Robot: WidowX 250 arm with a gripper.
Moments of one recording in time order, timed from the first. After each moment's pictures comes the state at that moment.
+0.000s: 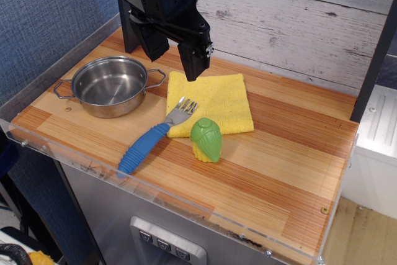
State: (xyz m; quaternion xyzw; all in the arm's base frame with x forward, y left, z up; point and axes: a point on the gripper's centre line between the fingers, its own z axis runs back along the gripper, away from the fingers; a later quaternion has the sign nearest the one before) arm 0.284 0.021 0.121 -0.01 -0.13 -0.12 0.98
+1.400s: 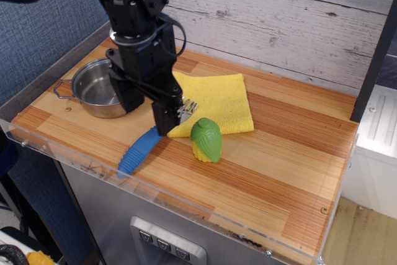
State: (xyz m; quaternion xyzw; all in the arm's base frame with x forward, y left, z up) arm 0.252 0.041 0.066 0.01 -0.06 -0.12 0.99
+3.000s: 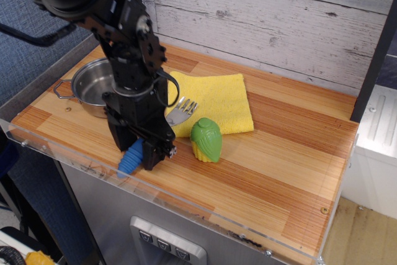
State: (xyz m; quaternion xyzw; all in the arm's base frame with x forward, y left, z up) arm 0.241 0.050 0.008 0.04 -0.02 -0.10 0.99
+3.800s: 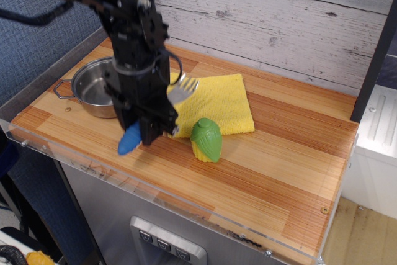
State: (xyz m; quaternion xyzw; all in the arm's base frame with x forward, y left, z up) arm 0.255 0.052 0.043 0.05 -0.06 -0.09 0.99
